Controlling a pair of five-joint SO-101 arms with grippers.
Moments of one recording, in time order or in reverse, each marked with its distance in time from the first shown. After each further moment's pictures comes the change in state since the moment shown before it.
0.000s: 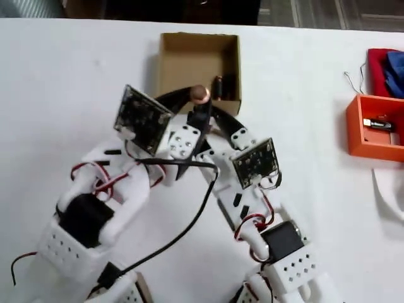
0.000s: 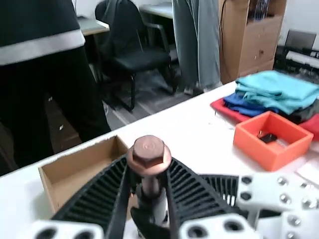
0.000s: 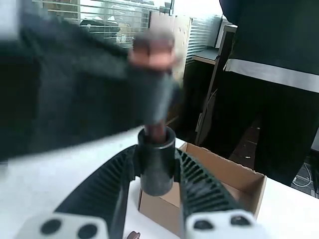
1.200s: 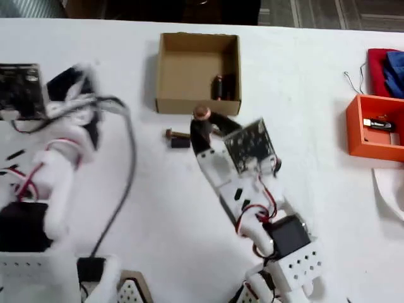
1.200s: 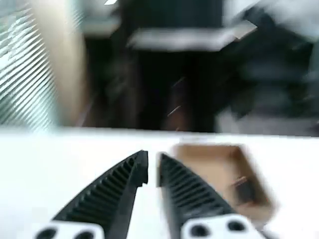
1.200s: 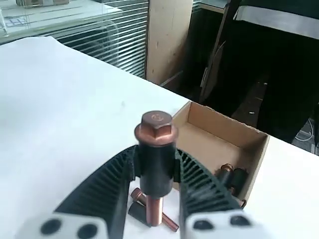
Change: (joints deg) left arm -38.2 -0.2 -13.5 19.1 5.7; right arm 1.0 6.2 -12.7 18.4 0.0
